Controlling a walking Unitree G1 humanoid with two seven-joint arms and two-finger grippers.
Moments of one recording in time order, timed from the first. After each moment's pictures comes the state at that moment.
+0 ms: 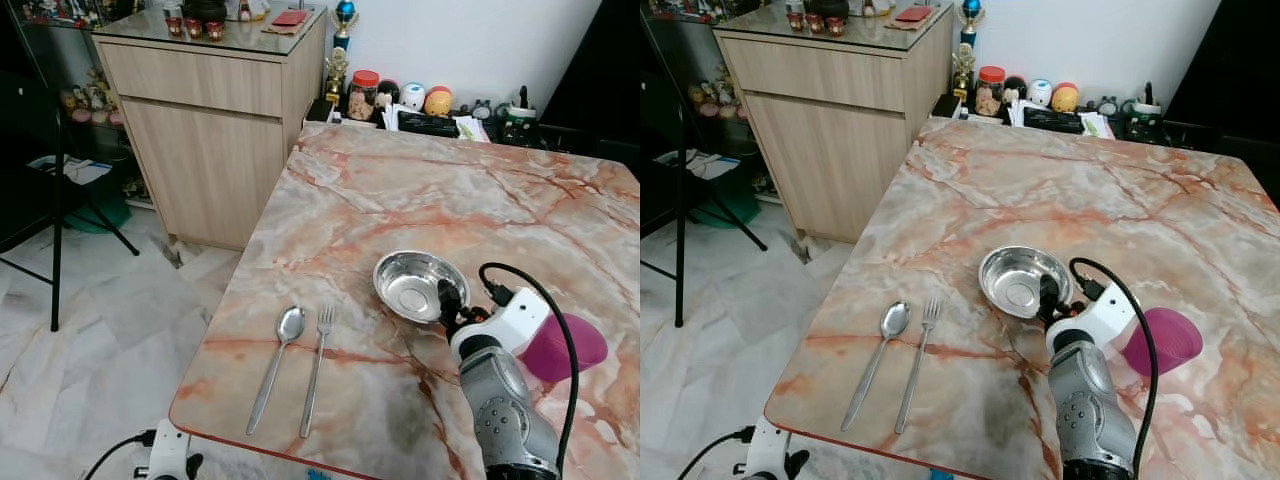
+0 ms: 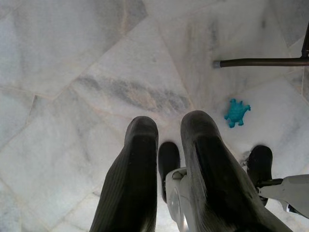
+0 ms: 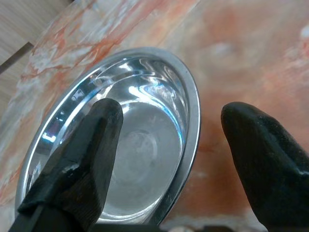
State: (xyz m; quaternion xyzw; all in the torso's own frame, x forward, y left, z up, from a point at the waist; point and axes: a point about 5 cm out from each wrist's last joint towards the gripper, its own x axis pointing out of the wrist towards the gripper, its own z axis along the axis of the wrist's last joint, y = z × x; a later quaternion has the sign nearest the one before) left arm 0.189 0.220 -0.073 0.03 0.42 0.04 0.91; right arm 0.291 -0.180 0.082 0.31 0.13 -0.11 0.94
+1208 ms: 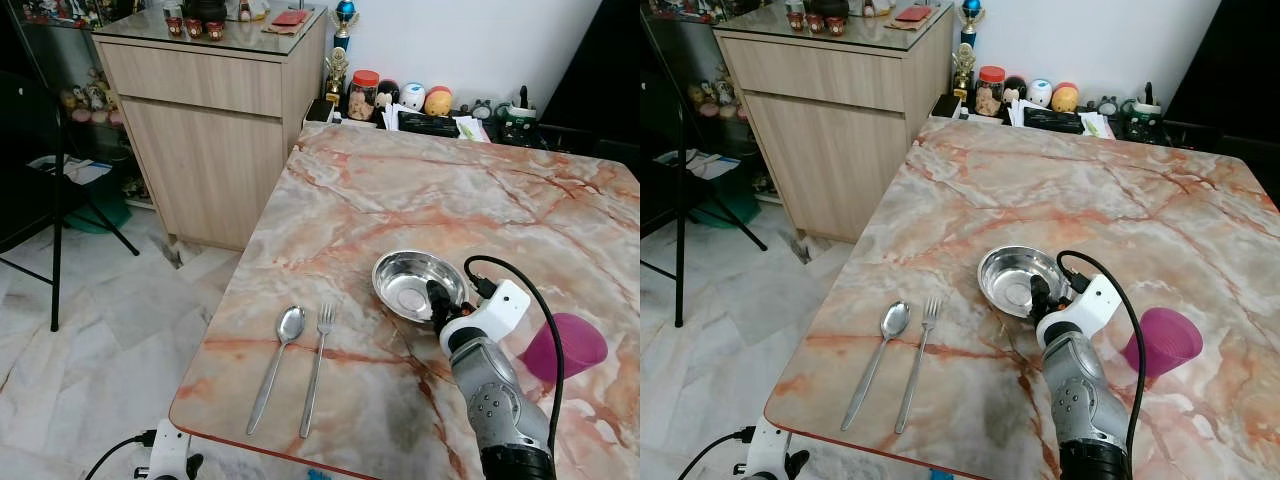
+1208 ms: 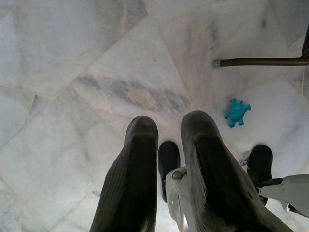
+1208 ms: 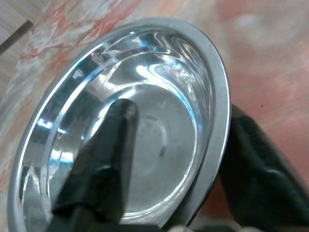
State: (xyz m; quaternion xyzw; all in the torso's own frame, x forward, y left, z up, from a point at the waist) left arm 0.189 0.220 -0.074 0.03 0.42 0.04 0.91; right arm 0.302 -0.173 0.075 0.31 0.17 -0.09 0.93
